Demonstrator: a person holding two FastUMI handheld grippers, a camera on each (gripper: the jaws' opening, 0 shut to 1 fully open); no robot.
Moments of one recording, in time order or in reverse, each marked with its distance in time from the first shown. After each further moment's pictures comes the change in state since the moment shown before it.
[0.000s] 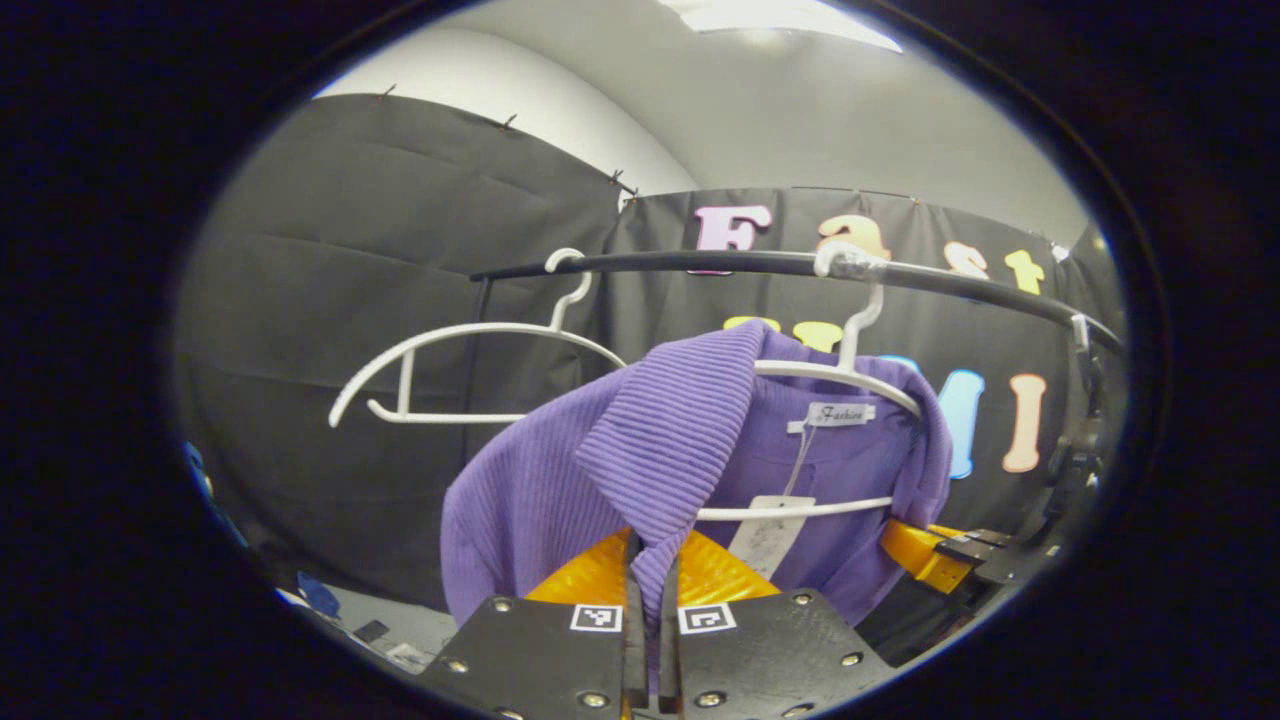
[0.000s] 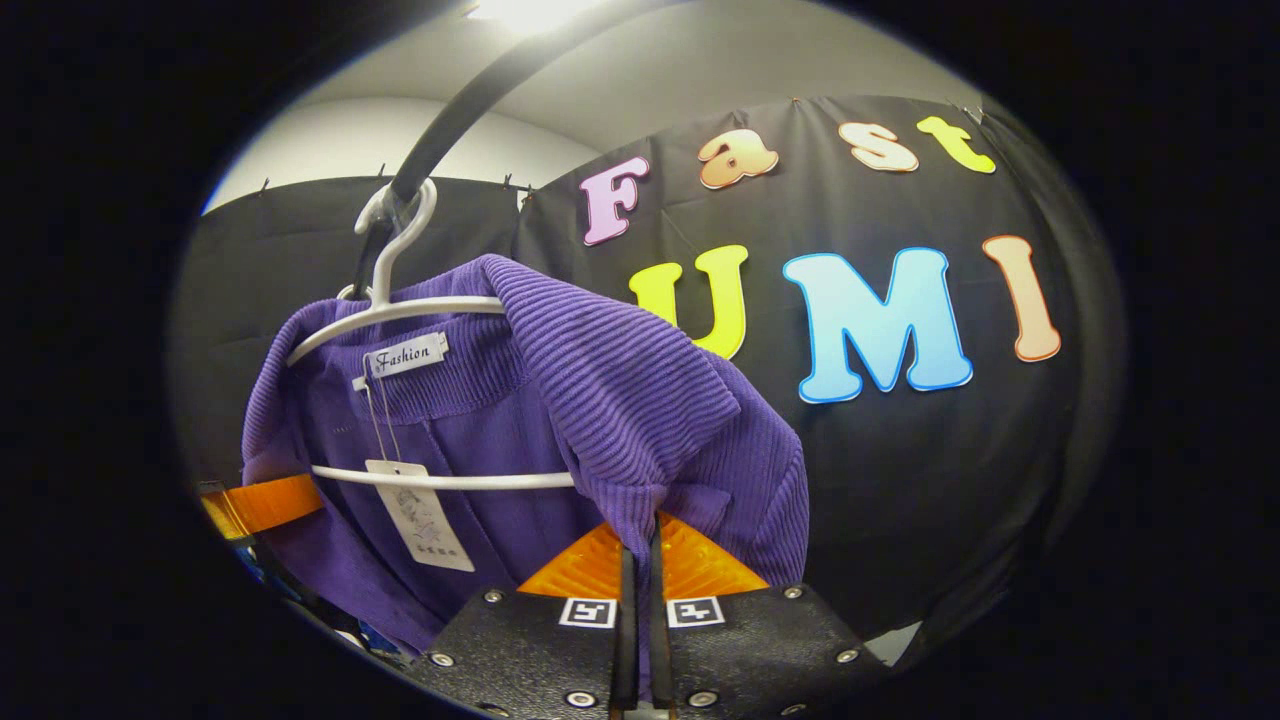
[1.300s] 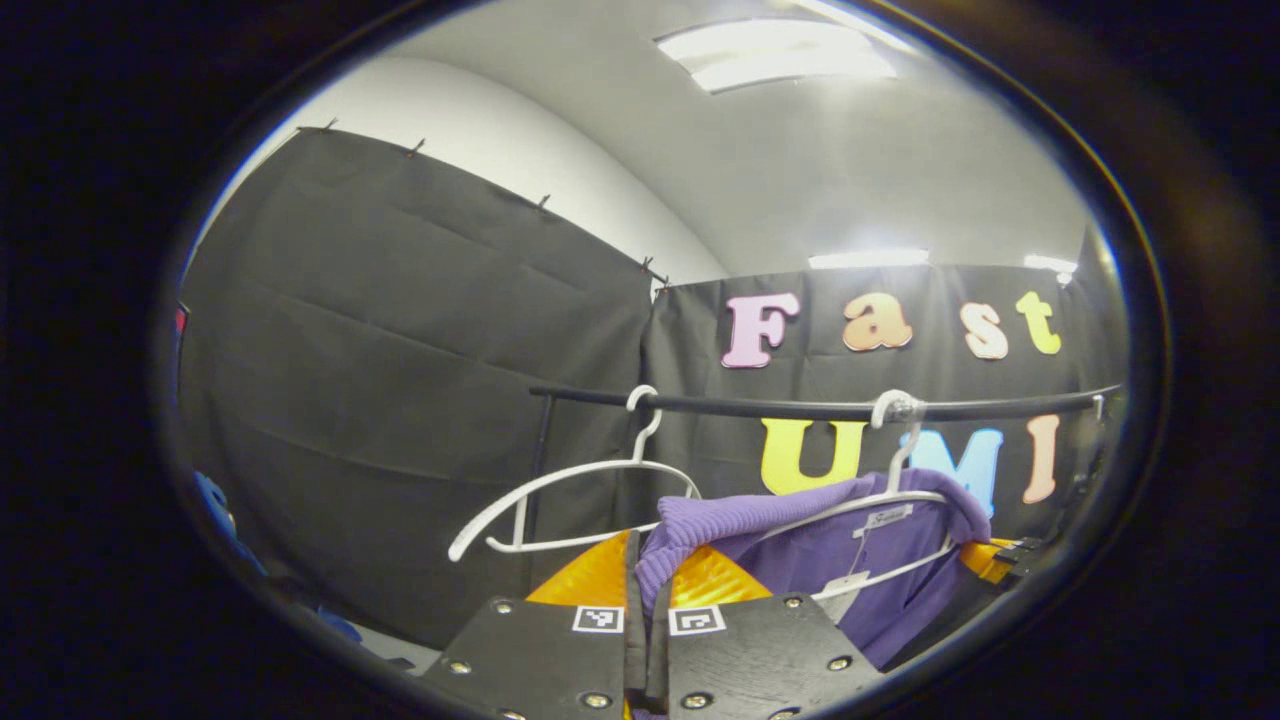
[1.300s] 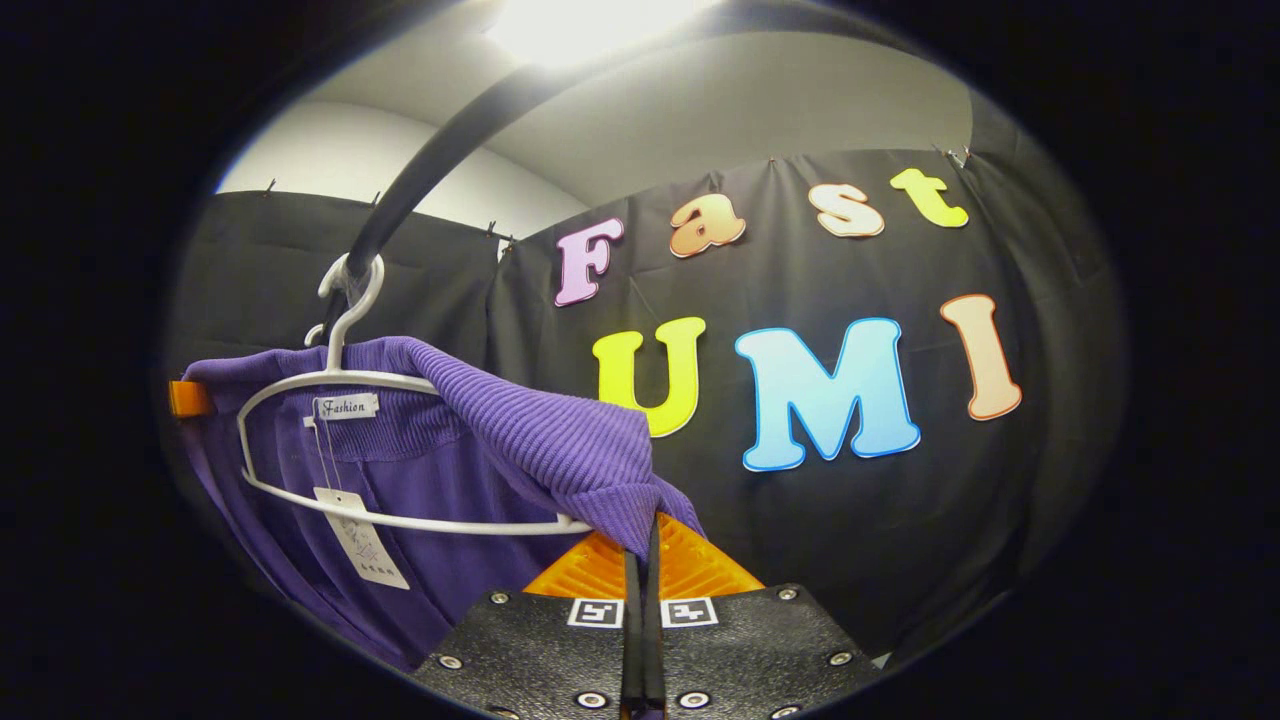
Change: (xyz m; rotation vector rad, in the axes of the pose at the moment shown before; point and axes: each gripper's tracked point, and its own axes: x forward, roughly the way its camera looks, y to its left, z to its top) left arm -0.029 0.079 0.104 0.058 -0.269 0.092; right arm -0.013 -0.054 0.045 -0.061 -0.216 -0.129
